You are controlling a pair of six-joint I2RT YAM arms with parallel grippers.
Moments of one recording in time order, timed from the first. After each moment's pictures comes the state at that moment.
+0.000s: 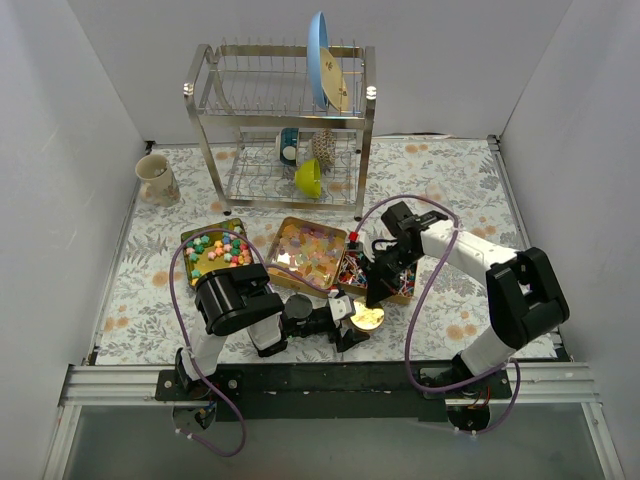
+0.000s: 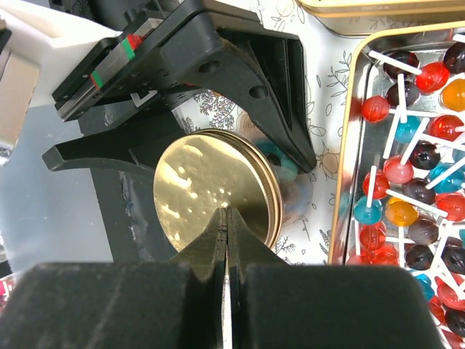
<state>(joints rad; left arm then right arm) -1.10 2.03 0.38 1.47 0.28 0.04 0.52 1.59 1.00 -0.87 -0.81 -0.63</state>
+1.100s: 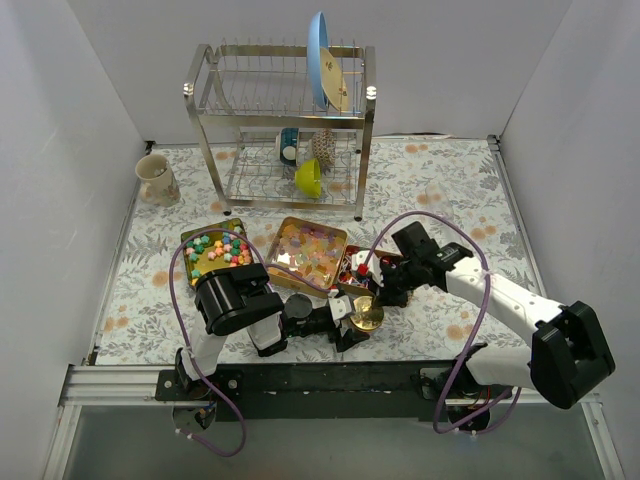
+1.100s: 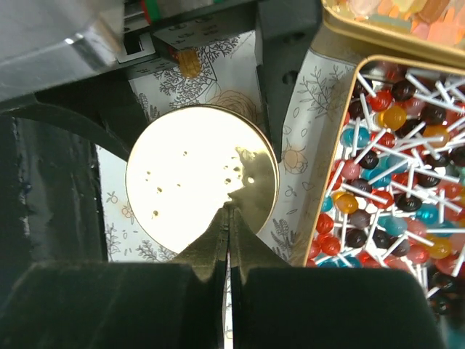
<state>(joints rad) -1.09 2.03 0.38 1.47 0.28 0.04 0.59 1.26 0.76 -0.68 -0.65 -0.78</state>
